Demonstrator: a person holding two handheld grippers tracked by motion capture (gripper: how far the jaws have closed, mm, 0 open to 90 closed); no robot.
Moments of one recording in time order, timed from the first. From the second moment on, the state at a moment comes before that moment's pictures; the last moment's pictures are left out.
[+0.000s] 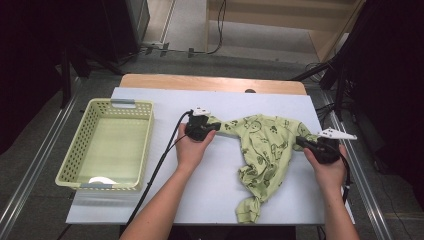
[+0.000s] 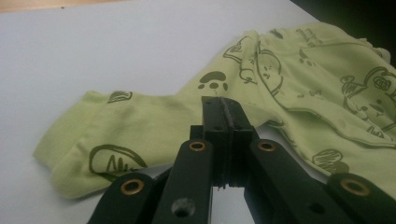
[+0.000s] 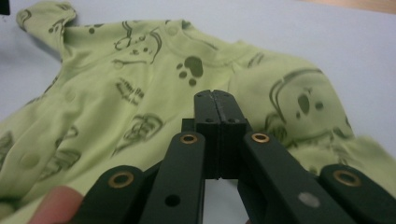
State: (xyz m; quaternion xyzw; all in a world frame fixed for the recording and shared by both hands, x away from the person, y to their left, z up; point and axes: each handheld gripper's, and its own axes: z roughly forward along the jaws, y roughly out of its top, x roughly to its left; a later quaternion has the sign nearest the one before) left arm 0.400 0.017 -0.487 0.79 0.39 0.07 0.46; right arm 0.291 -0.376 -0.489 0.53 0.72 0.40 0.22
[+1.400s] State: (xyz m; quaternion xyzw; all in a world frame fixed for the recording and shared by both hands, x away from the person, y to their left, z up) left arm 0.413 -0.040 -0.510 0.85 0.36 0.04 0.40; right arm 0.237 -0.382 -0.519 0.53 0.69 0.47 0.18
